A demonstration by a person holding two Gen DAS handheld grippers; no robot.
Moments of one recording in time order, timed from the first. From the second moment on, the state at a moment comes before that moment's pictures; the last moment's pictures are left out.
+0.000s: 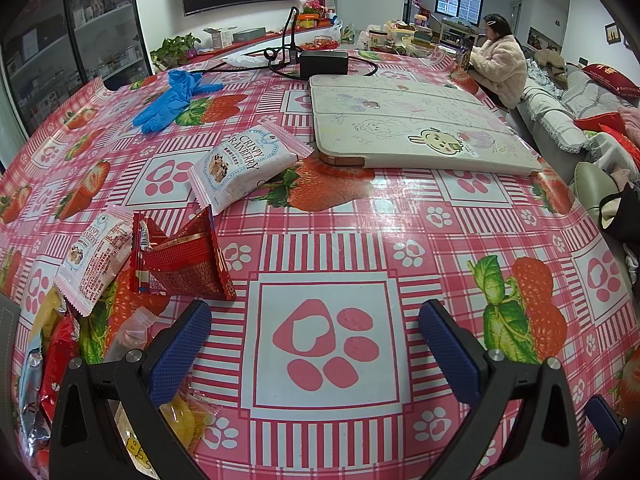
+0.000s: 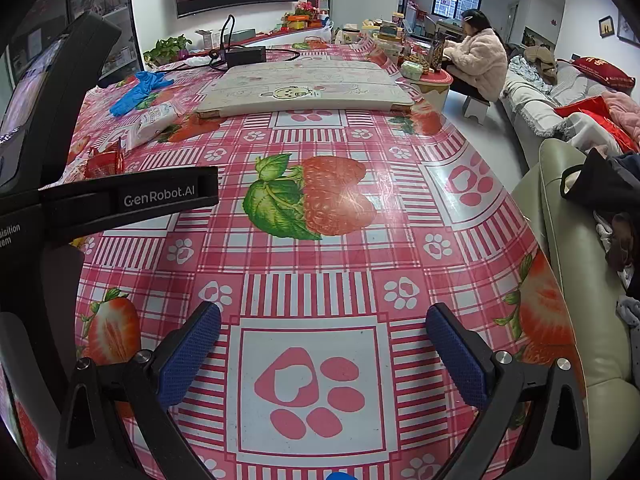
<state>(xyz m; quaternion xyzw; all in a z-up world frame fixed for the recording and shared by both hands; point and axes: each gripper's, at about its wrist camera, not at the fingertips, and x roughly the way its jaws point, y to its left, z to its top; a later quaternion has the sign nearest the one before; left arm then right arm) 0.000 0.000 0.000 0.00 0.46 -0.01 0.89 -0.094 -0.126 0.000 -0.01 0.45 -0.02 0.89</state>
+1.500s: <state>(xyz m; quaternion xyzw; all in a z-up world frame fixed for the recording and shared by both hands) -0.105 0.111 0.055 0.03 0.40 0.02 0.92 -0.095 -0.126 0.000 -0.01 0.45 -0.02 0.89</state>
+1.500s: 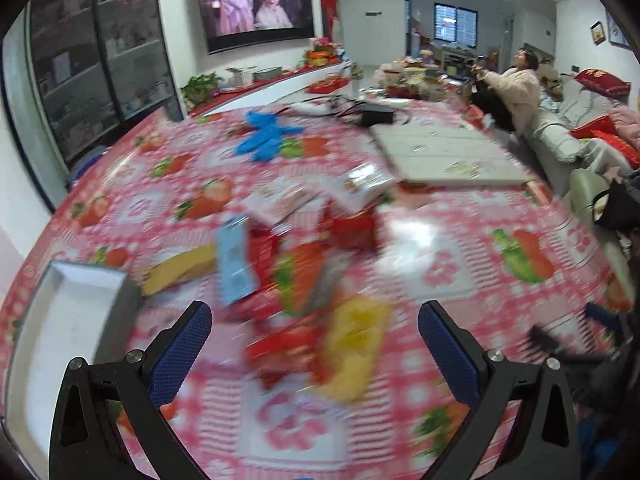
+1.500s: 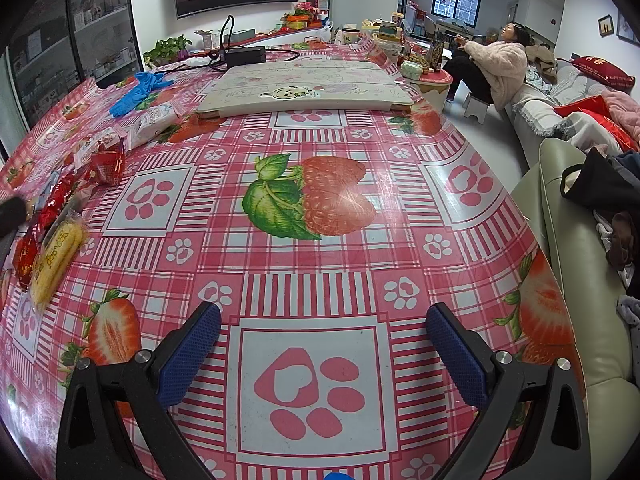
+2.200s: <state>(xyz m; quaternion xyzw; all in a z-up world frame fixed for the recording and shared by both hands) -0.077 0.198 0.021 0.00 0.45 0.00 0.89 -0.043 0.012 0.009 0.08 0.53 0.11 0.84</state>
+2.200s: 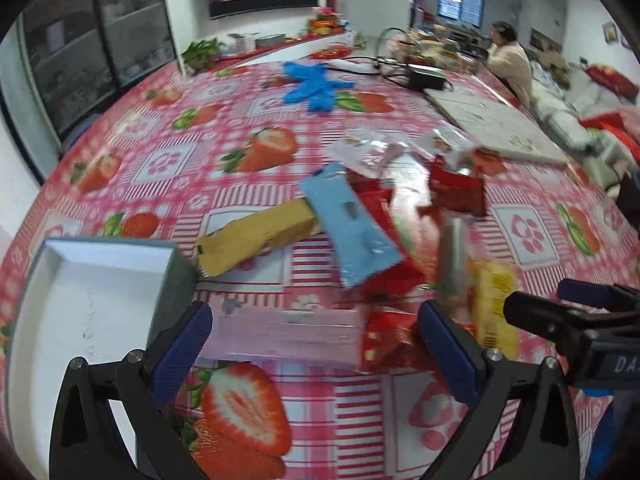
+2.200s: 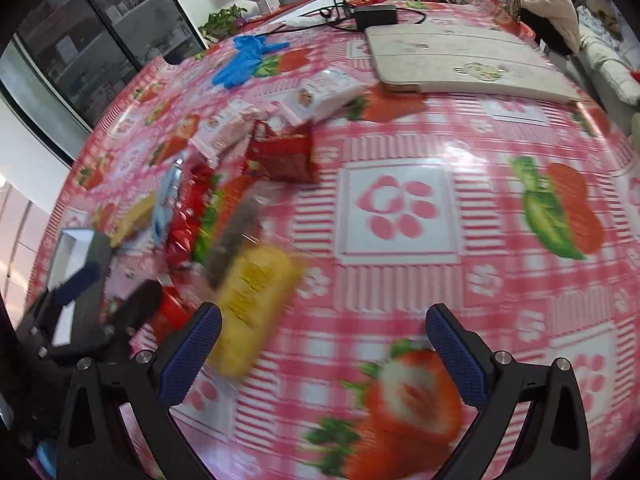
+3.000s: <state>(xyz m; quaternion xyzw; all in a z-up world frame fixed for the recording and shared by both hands) -0.069 0.200 -0.001 0.01 0.48 0.02 0.88 -0.040 0.026 0.008 -0.02 0.51 0.11 0.85</state>
